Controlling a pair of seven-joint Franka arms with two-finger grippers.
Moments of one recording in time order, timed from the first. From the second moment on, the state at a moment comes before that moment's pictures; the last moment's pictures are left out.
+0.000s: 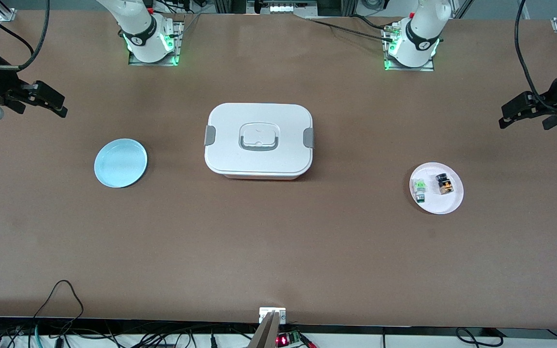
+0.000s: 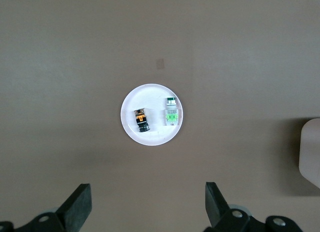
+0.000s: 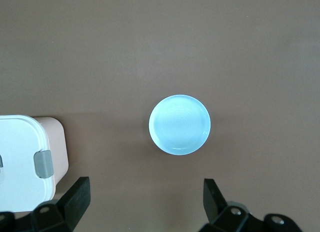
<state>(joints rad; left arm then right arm) 0.07 0.01 -0.05 -1.59 -0.02 1.61 0.02 0.02 -0.04 0.04 -1.63 -0.01 1.59 0.14</state>
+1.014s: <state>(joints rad) 0.10 0.28 -0.06 -1.67 -0.02 1.79 0.43 0.02 -0.04 0.04 -1.64 -0.01 1.59 0.14</state>
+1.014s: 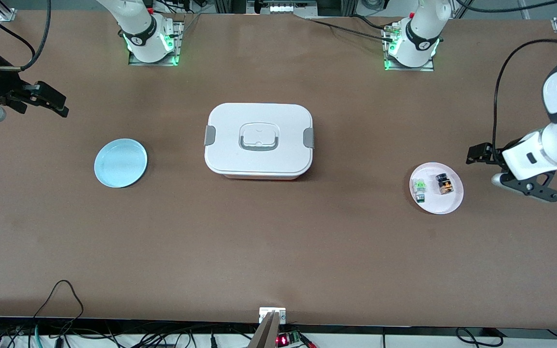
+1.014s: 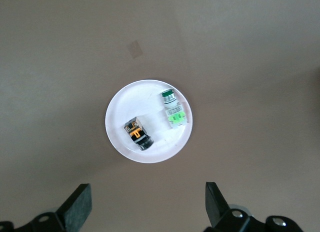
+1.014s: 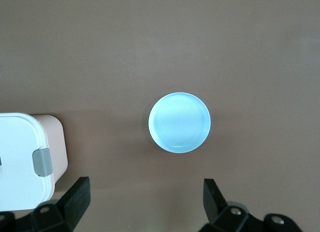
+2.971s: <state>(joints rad) 0.29 0.53 -0.17 -2.04 -0.02 2.41 1.15 0.02 -0.03 0.04 -1.64 0.00 1.60 0.14</state>
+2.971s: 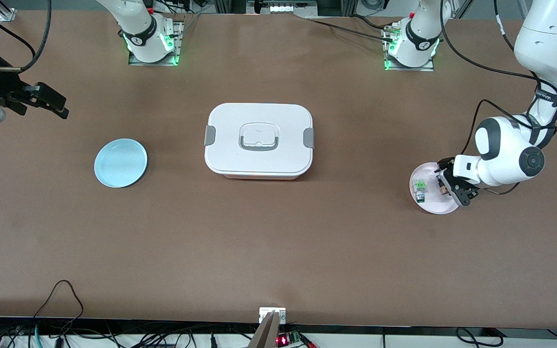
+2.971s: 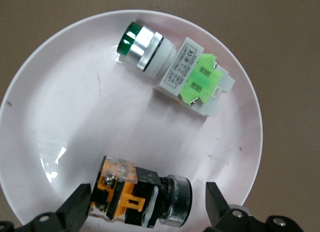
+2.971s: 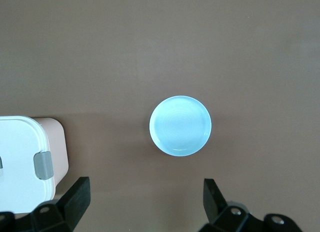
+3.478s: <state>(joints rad) 0.32 0.47 -0.25 -2.03 -0.06 2.41 1.16 0.02 -0.03 0.05 -1.64 0.00 1.62 0.14</state>
